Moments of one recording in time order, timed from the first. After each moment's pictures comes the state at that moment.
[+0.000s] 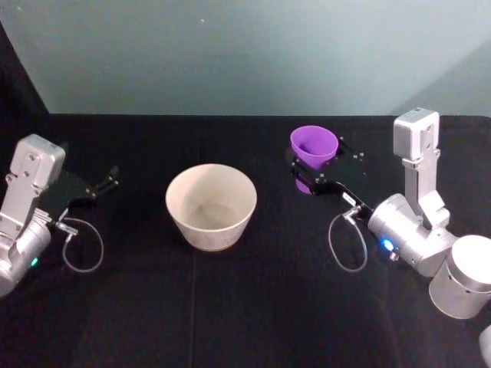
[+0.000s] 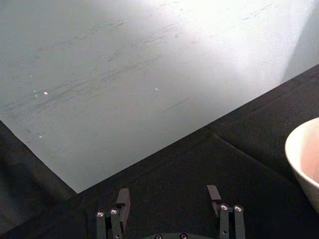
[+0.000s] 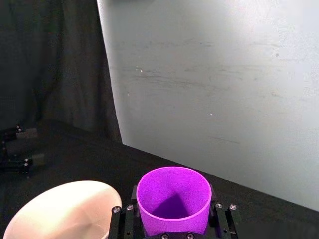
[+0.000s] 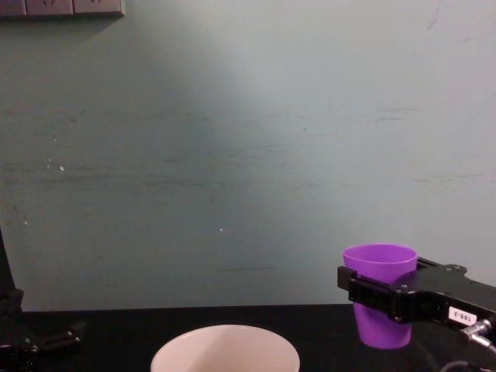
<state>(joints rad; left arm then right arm) -0.20 0.60 0.45 -1.41 -0.25 -0.12 0.03 0.22 0.32 -0.32 -1.43 0.31 -0.08 0.33</state>
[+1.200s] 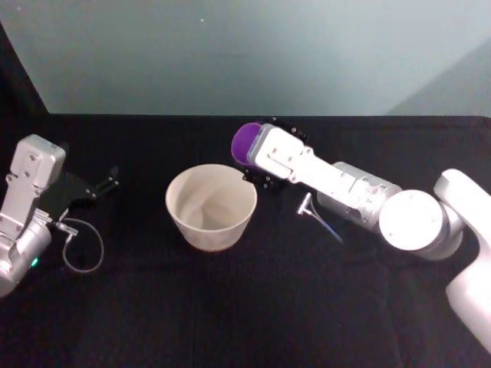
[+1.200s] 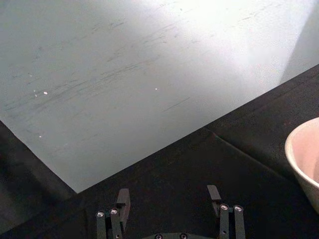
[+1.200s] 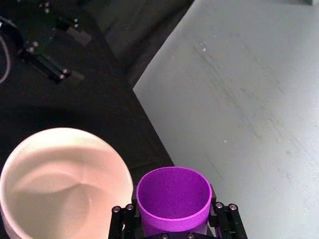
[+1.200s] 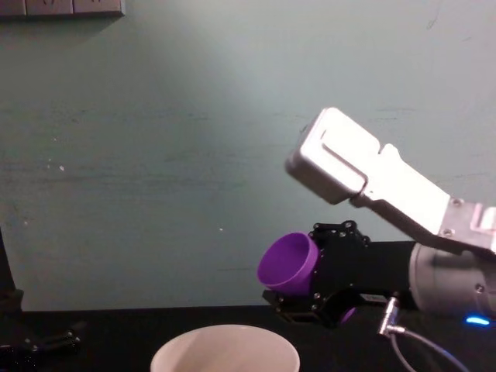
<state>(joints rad) -0.20 0.60 0.45 -1.41 -0.25 -0.12 0.03 0.42 0.37 -0.57 -1.50 -0.32 0.08 0.35</state>
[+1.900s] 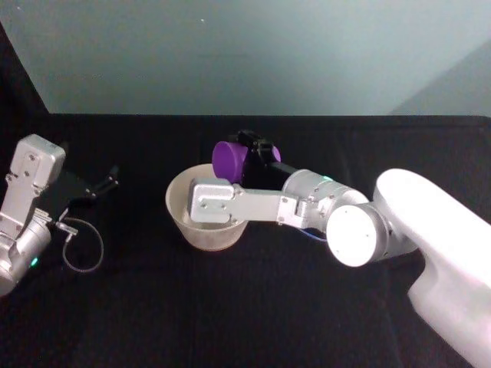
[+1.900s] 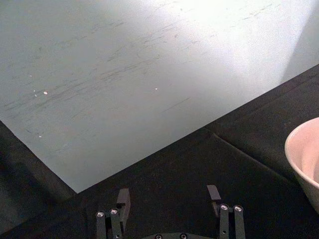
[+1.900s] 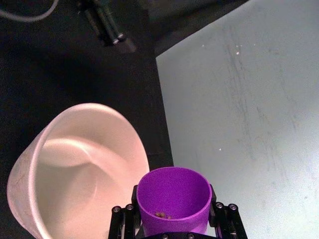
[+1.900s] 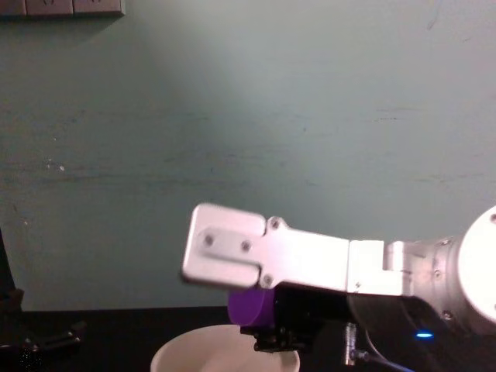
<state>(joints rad) -0.20 0.60 0.45 -1.41 -0.25 -0.12 0.03 0.50 0.34 -0.74 -1.51 -0.69 0.21 0.37</state>
